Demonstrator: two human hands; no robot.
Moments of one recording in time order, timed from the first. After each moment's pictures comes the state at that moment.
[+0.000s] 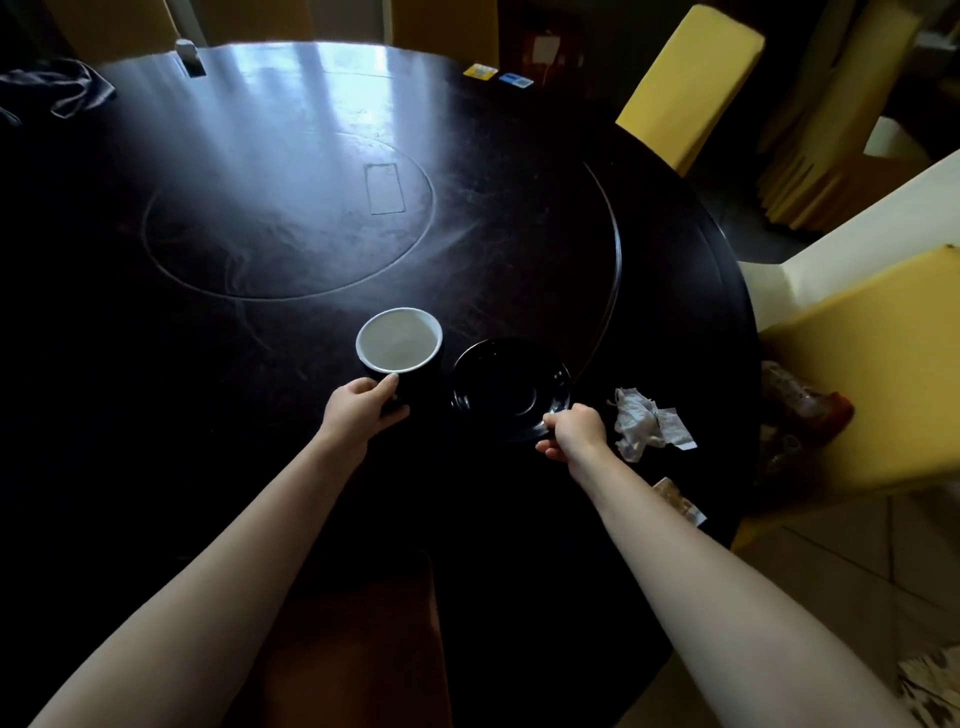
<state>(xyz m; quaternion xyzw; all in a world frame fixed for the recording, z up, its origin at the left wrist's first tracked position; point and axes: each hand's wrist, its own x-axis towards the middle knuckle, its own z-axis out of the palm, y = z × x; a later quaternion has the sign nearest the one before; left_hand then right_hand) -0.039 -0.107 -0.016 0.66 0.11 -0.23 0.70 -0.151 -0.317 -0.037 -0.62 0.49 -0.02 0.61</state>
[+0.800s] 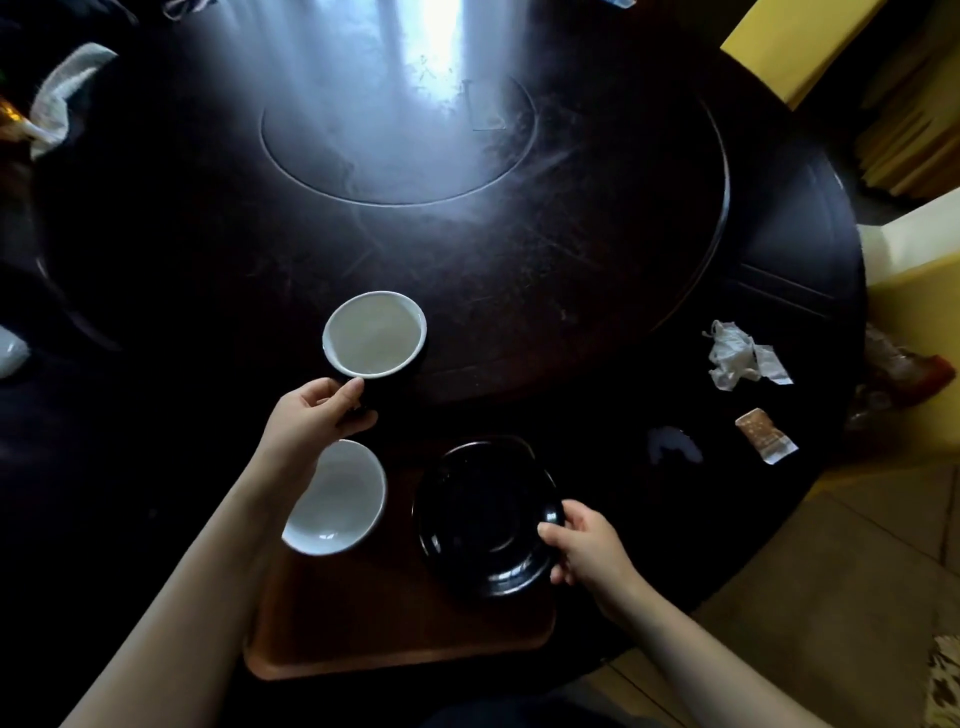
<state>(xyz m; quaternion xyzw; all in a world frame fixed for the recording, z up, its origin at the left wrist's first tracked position) -0.129 0.095 0.005 0.71 0.09 -0.22 0.66 -0.307 -0.131 -0.047 -0.66 0.35 0.16 0.65</state>
